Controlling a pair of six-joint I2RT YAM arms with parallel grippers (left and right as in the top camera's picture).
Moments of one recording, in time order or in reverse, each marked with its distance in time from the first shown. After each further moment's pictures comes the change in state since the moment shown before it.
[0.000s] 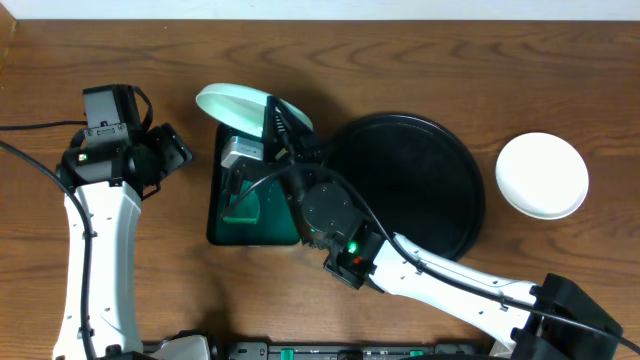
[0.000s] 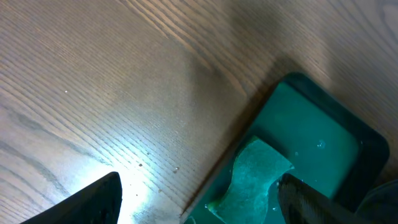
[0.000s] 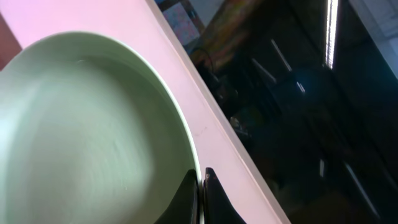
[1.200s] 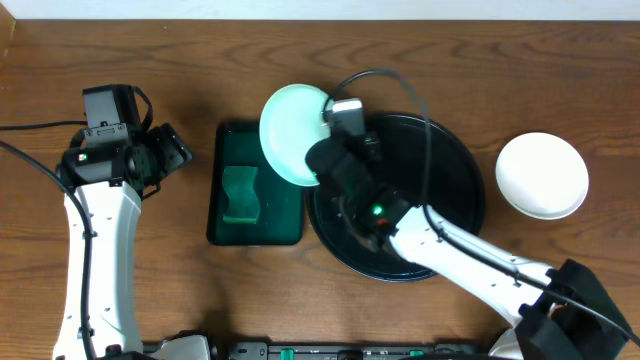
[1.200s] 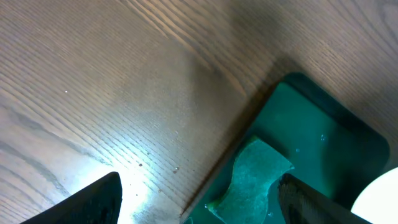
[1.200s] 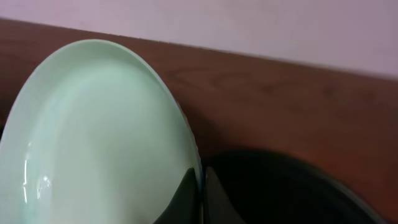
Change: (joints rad) left arm 0.000 0.000 0.000 0.000 0.000 0.000; right arm -0.218 0.001 0.006 -0.801 -0.003 1.471
